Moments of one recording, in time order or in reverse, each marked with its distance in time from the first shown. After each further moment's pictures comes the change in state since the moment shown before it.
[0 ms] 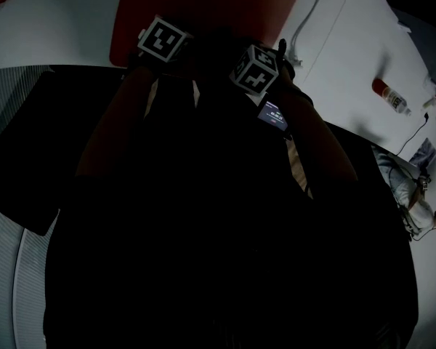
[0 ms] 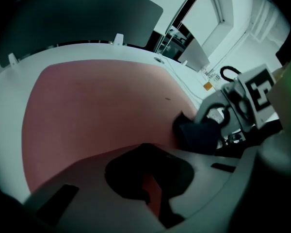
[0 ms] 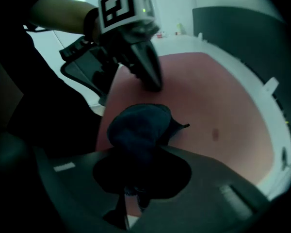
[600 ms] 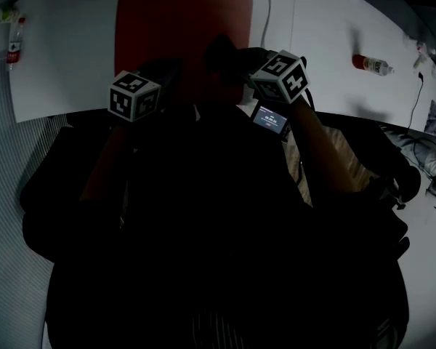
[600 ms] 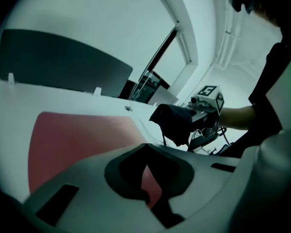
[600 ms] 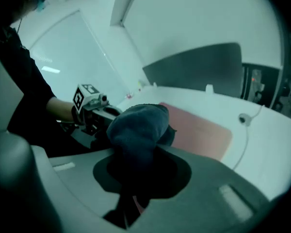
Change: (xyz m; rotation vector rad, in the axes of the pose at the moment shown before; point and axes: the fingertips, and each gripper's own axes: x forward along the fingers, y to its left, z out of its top) left arm -0.130 -0.095 0.063 0.044 -0.458 -0.242; right arm -0.179 -0.006 0.033 0.522 -0.566 -0.012
